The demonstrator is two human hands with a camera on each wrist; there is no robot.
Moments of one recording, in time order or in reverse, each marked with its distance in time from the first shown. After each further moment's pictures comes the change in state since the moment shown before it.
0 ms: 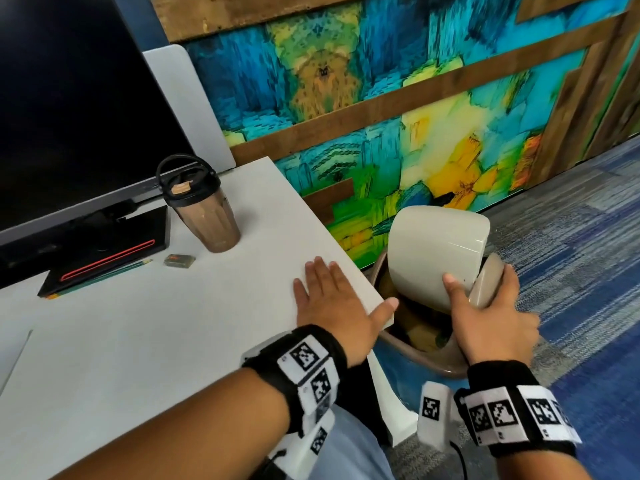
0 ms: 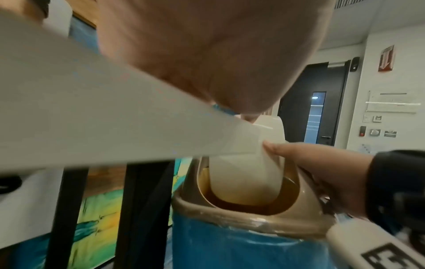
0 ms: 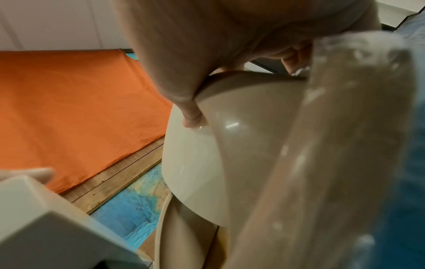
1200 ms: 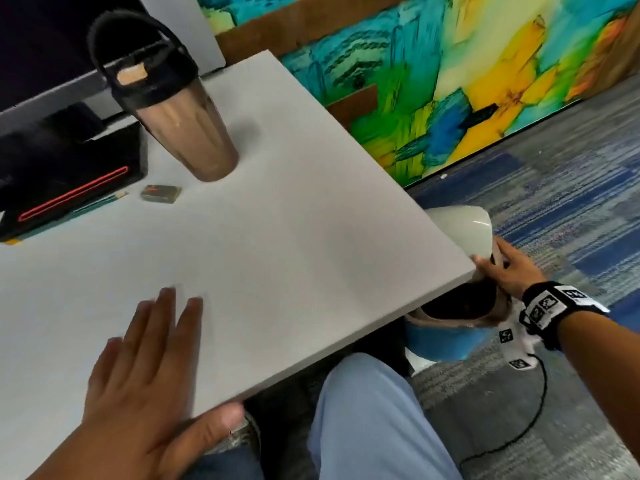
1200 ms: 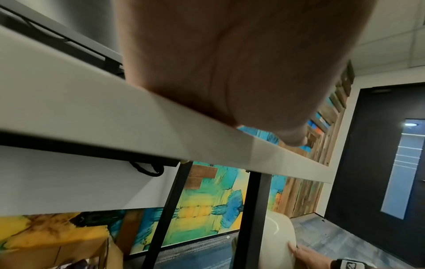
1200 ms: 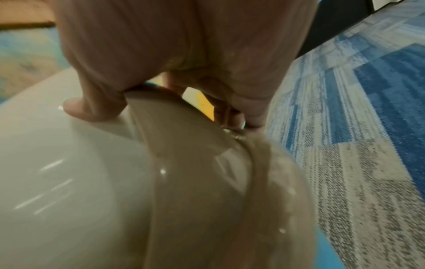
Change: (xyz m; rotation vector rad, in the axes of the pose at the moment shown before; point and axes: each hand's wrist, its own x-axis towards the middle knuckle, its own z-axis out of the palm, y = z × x) left_hand -0.097 -0.214 0.046 0.182 0.184 0.090; right_hand 0.148 0.131 0.138 -0.045 -0.581 -0.122
